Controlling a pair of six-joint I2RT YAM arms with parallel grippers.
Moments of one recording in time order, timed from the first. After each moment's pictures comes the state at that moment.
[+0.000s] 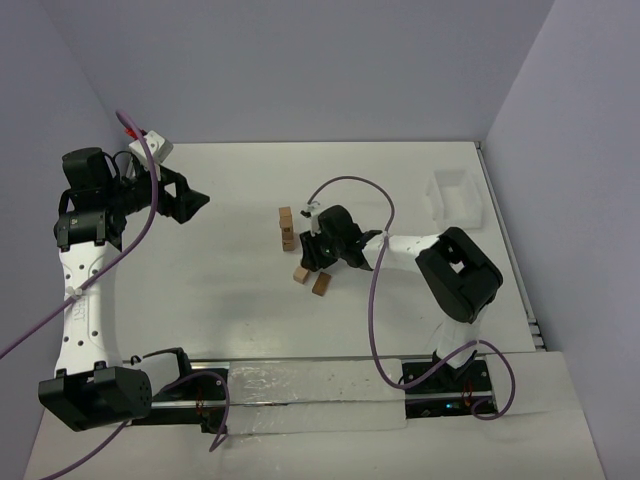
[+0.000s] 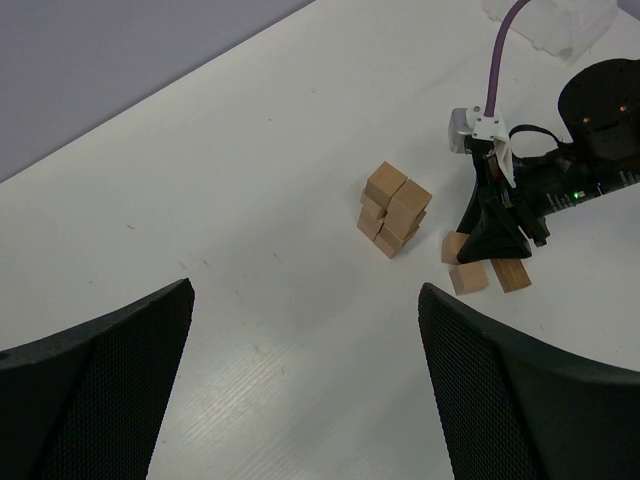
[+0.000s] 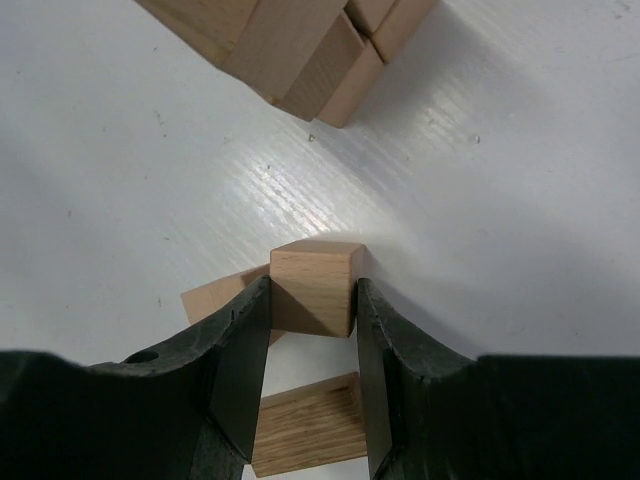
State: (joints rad) left arm 0.16 1.15 1.31 -0.63 0.84 0.35; right arm 0.70 1.80 0.98 0.06 -0.20 0.22
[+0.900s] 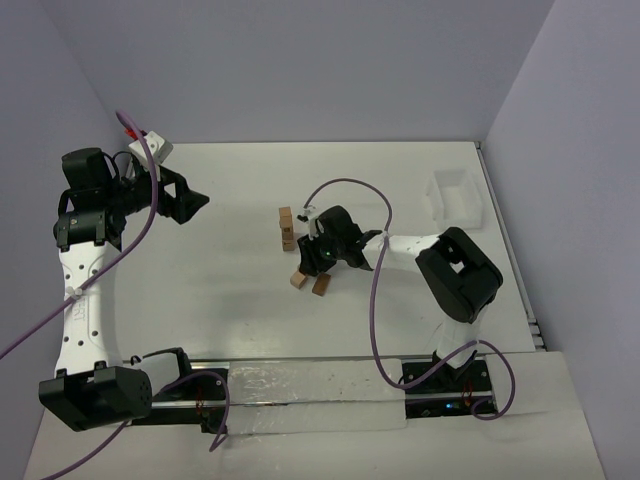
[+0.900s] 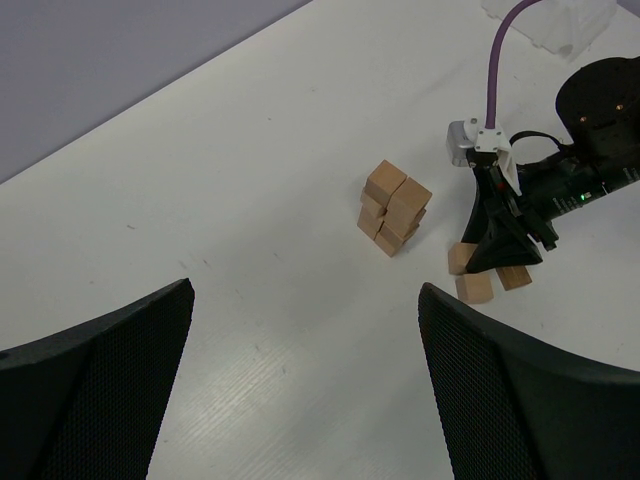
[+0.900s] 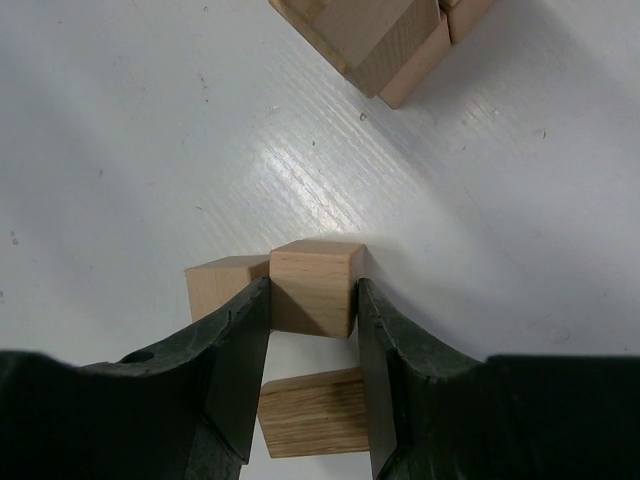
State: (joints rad) left arm 0.17 1.15 1.31 -0.63 0.84 0.36; right arm 0.70 1.80 0.98 0.04 -0.31 0.17
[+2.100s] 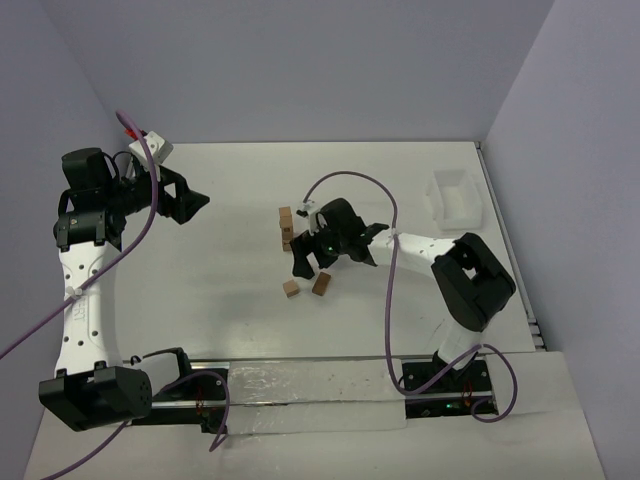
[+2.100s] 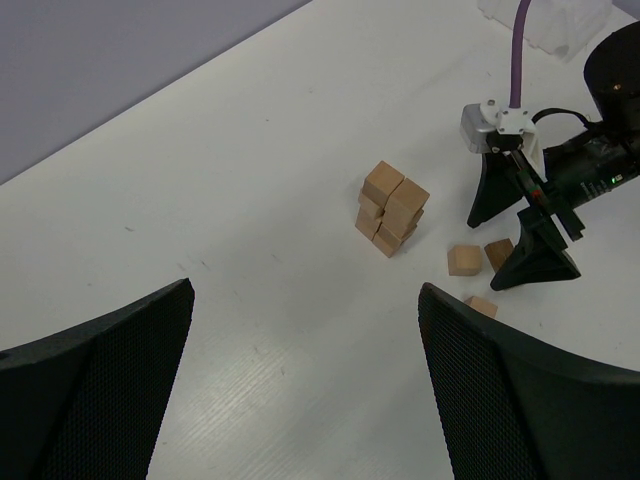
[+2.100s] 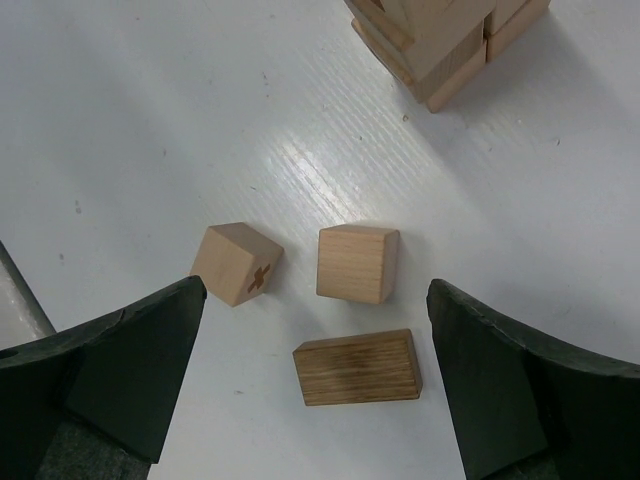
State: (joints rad) left arm 0.17 1.15 1.31 -0.63 0.85 0.36; right arm 0.70 1.72 1.02 -0.09 -0.36 0.13
